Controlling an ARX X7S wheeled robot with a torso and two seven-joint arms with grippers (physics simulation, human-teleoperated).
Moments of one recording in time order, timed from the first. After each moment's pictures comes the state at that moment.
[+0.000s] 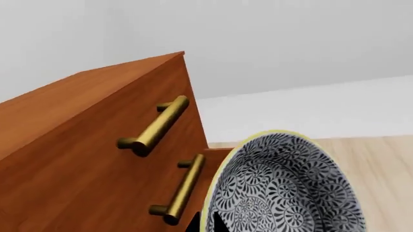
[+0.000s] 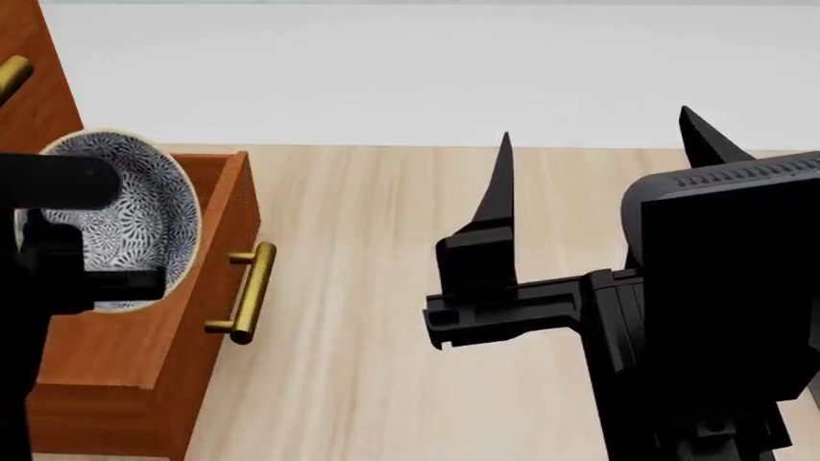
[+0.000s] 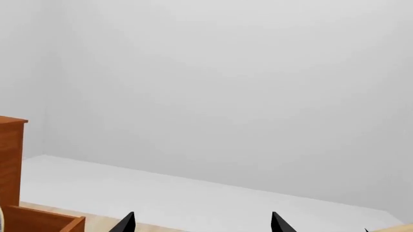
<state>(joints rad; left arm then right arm) -0.85 -0.36 0.26 0.47 -0.99 -1.31 -1.14 0.80 0.49 0.06 -0.89 1.21 1.28 0.78</state>
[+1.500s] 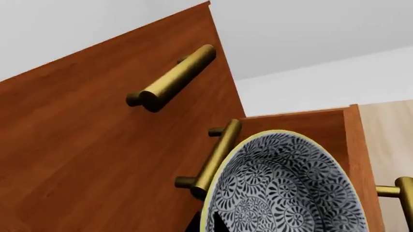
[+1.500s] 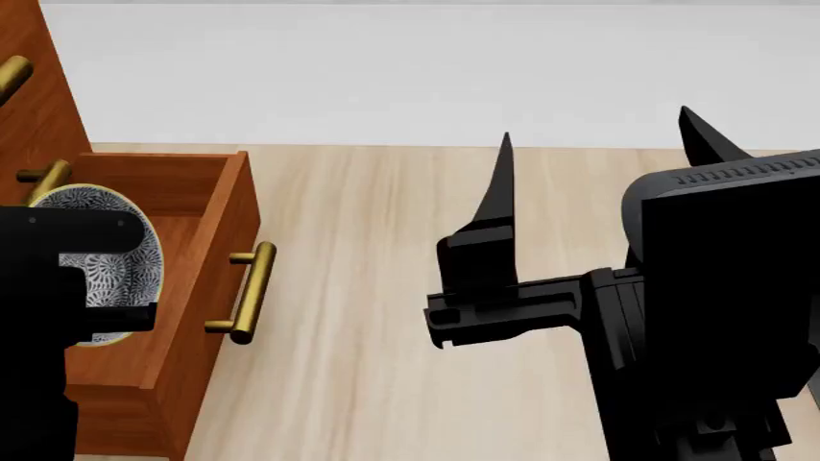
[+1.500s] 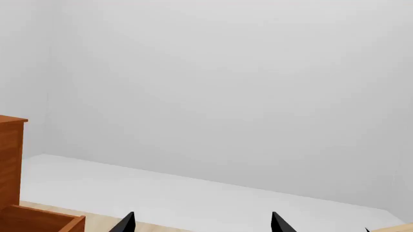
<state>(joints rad) -0.77 -0.42 0.47 0.22 -0.72 -1.04 -1.06 0.80 0.53 0.02 -0.87 1.23 1.22 0.80</state>
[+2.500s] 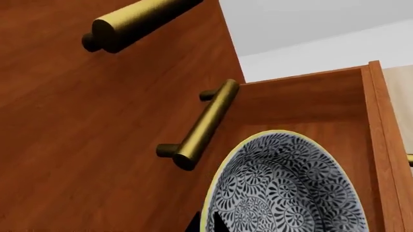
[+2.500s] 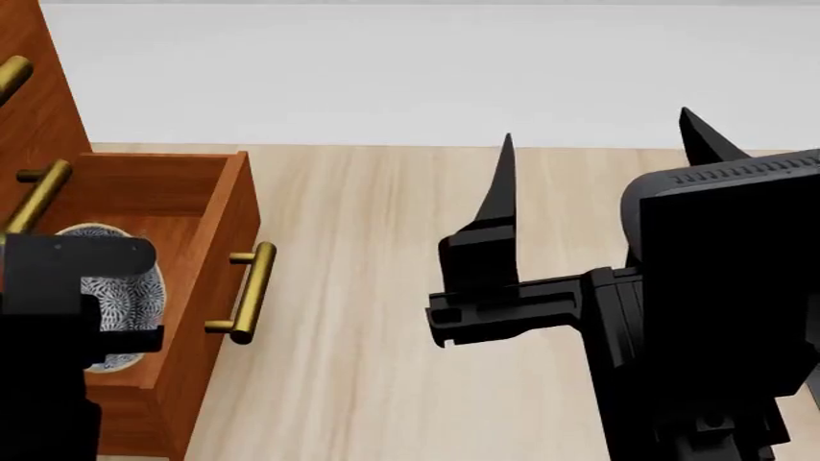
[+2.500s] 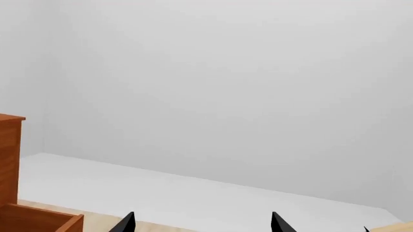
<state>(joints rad) -0.75 -0.39 0.52 -0.02 -0.64 -0.88 -0.97 0.80 0.56 -0.02 -0.86 1.22 1.18 0.81</state>
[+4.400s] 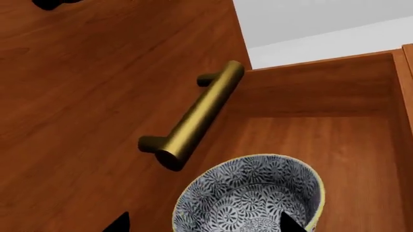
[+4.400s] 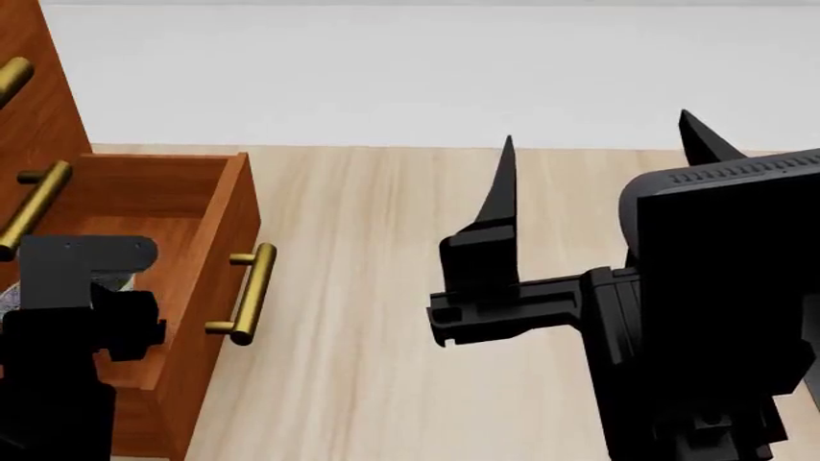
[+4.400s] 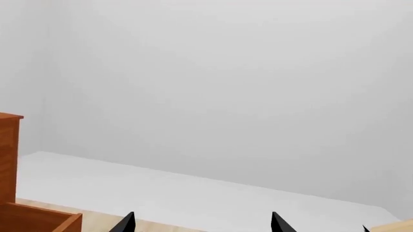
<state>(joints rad) -0.80 -0.32 0.54 -0.34 -0.53 -0.67 -0.86 0.80 0.59 -0.06 -0.84 1.23 1.13 0.83</state>
